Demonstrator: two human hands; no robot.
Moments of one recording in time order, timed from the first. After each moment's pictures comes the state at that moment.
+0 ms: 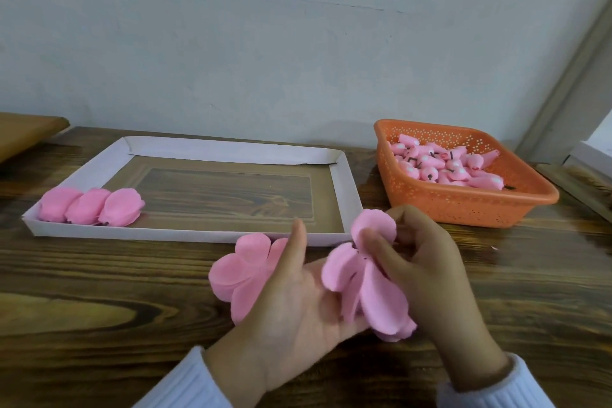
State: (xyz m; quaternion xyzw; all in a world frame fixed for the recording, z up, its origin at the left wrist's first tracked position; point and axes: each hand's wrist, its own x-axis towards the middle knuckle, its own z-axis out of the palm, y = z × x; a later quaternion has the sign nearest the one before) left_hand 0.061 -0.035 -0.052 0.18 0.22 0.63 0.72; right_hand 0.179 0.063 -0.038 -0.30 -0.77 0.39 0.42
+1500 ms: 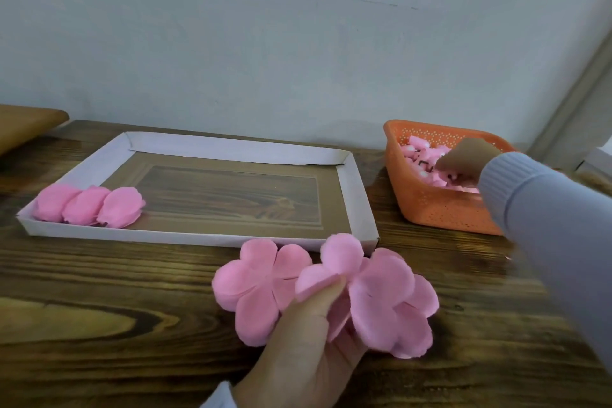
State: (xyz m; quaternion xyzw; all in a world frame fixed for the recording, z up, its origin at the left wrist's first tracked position) left_hand 0.075 -0.021 -0.091 0.08 0.20 0.80 0.57; right_hand 0.142 0.268 0.025 -0.61 -0.76 0.18 0.07
